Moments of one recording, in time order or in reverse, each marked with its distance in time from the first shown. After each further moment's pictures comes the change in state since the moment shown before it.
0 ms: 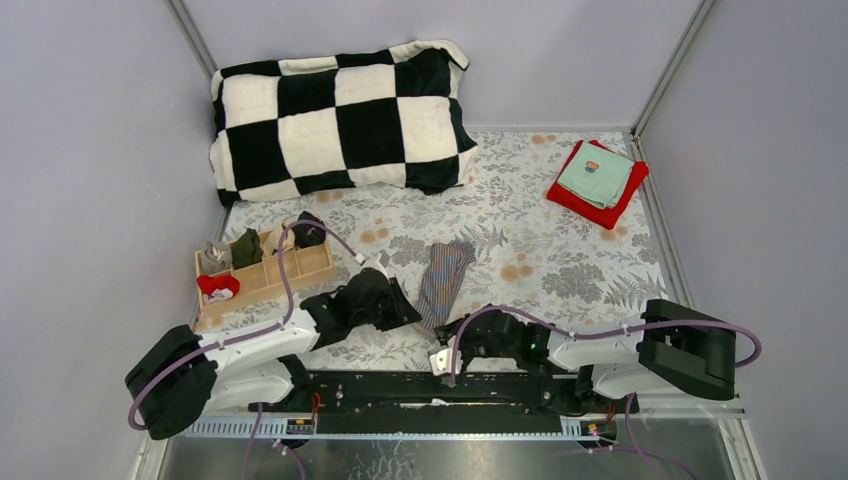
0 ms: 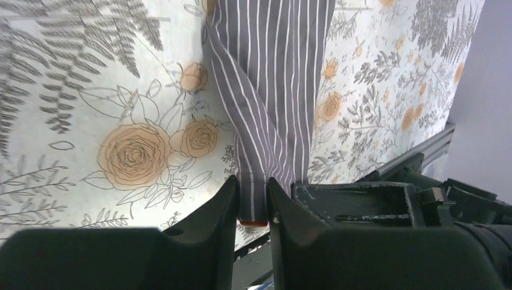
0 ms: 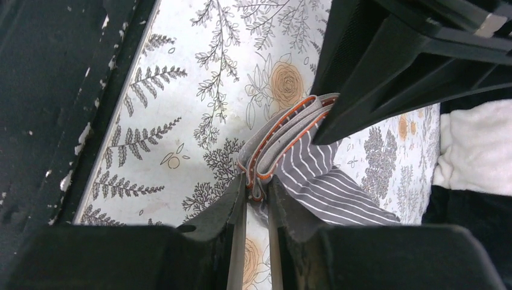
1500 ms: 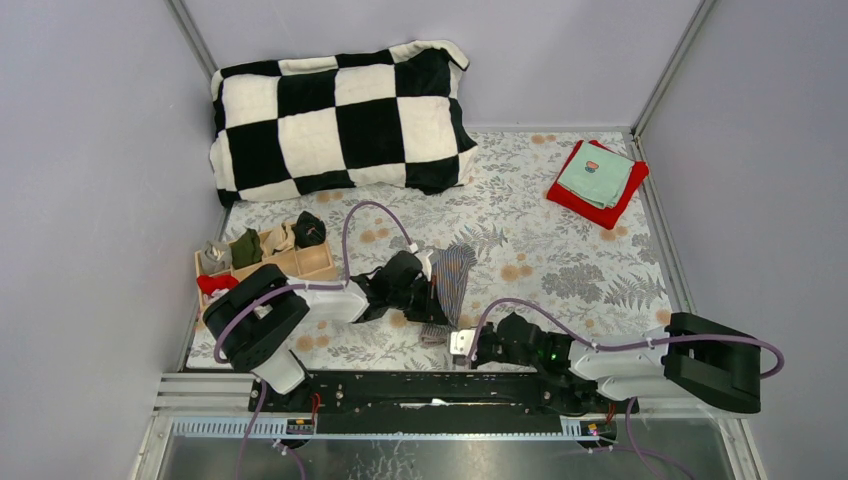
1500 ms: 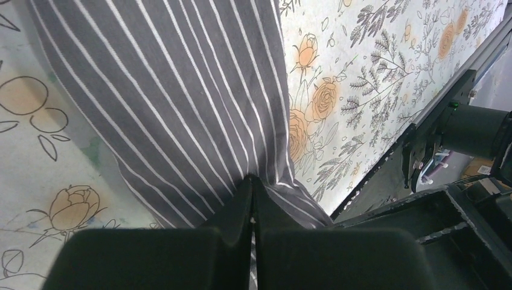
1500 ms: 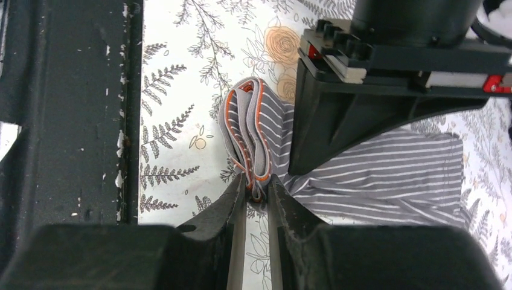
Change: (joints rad) left arm 0.035 0.486 0.206 0.232 0.288 0.323; right arm 0.000 -0.151 -0.171 0.143 0.067 0.425
